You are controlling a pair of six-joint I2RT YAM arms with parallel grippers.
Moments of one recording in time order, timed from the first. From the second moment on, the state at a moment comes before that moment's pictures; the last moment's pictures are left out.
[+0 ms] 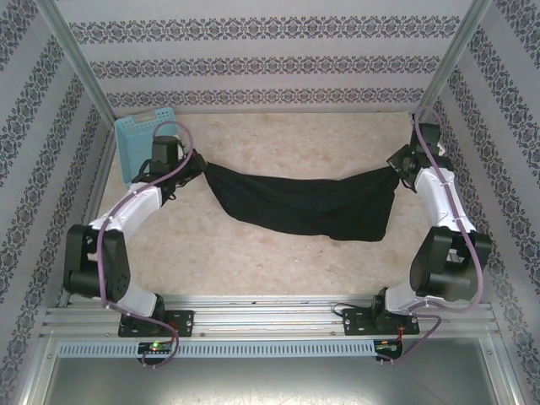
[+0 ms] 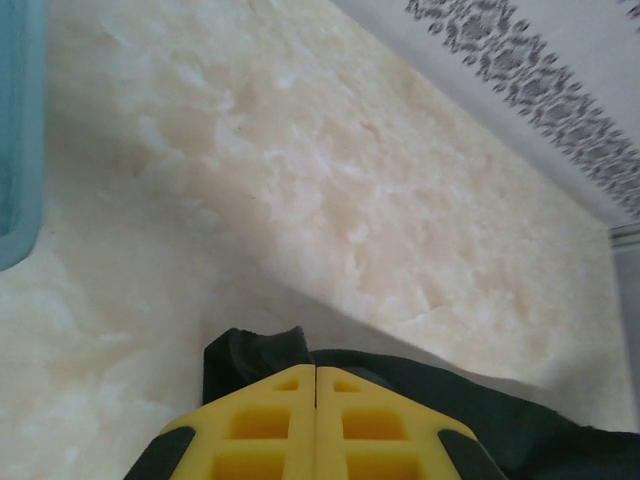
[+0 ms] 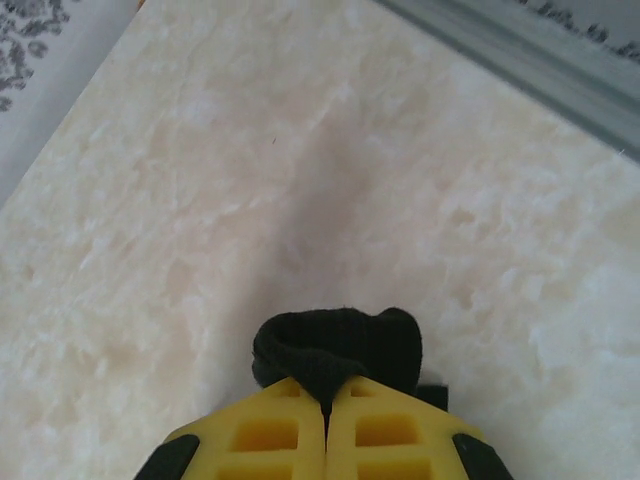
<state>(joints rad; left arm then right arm) -0.12 1.56 1.06 -0.16 0.20 -0.66 -0.21 1.52 1.24 -0.59 0.08 0.71</state>
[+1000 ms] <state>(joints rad) -0.28 1.93 1.36 -0.50 0.08 -0.50 -0.27 1.74 1.33 -0.56 0.17 0.69</state>
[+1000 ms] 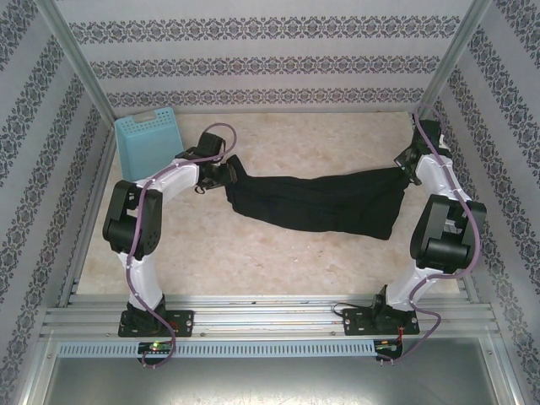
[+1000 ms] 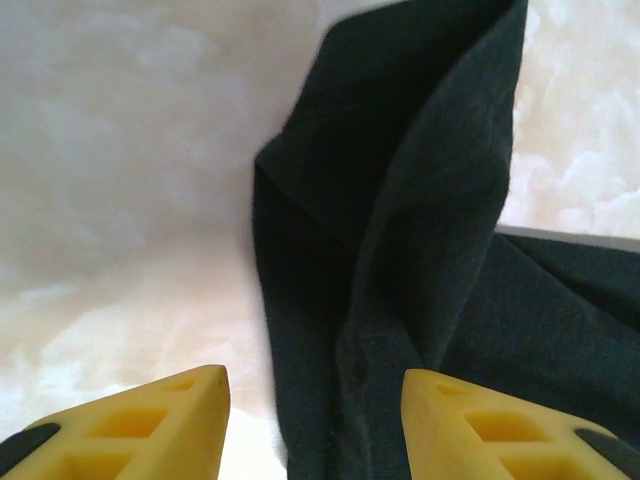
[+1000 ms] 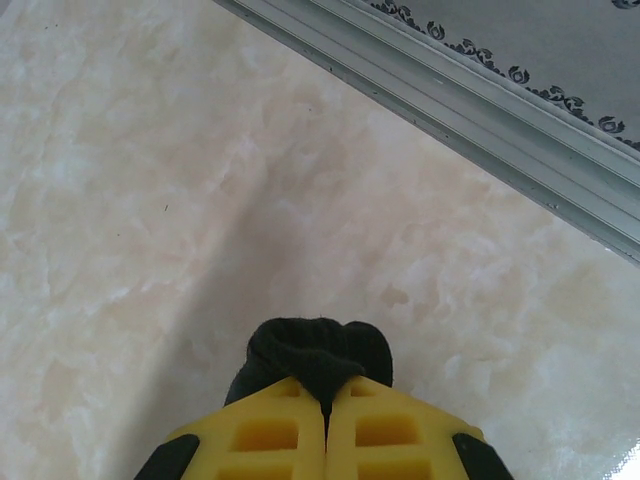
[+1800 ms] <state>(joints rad) -0.25 1.55 1.09 -0.27 0.12 -0.54 -0.28 1.50 1.12 -0.61 0.07 0.62</state>
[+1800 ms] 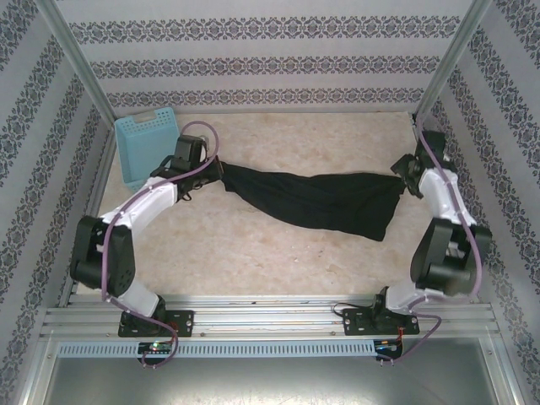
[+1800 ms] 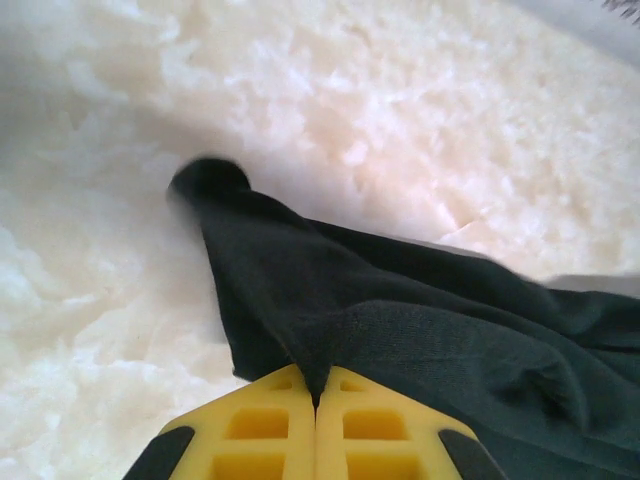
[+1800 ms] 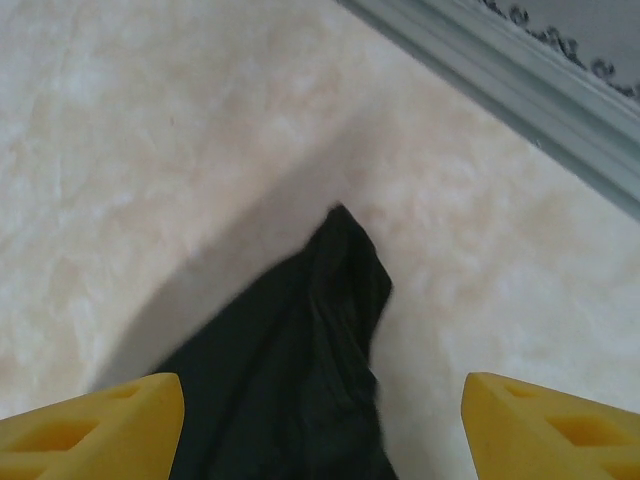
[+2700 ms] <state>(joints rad) -0.21 1.53 1.06 -0.25 0.10 -0.56 -0.15 1.25 0.55 -0.56 -0.13 0.74</state>
